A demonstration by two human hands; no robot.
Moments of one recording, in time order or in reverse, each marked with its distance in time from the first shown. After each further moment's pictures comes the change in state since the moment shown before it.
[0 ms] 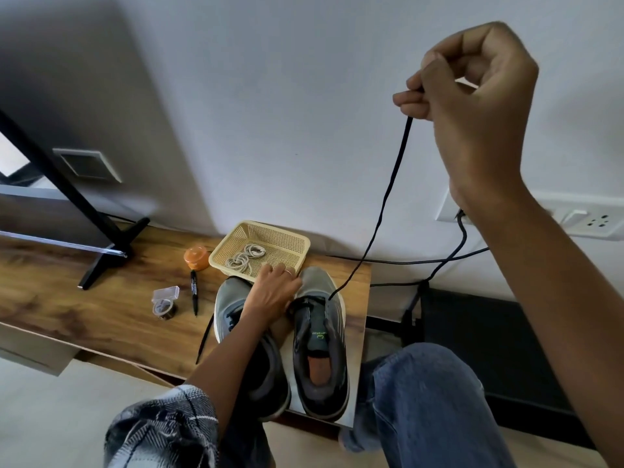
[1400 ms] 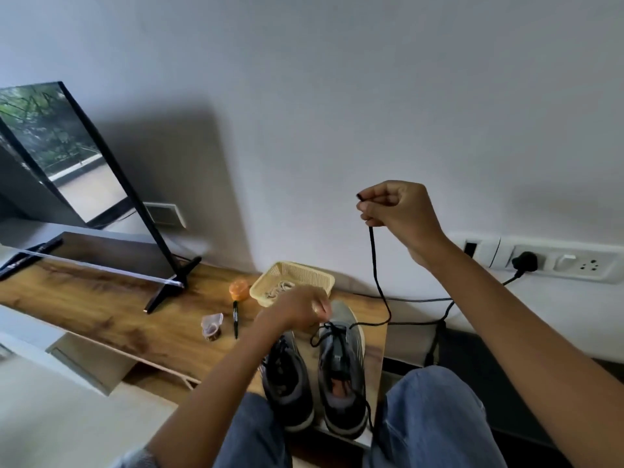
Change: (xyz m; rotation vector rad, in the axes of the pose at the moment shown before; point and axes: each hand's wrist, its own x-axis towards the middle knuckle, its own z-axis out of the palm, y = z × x) left_hand -0.057 -0.007 -0.166 -0.846 -0.204 -0.218; right_hand -0.030 -0.012 0.006 0.062 -0.398 0.368
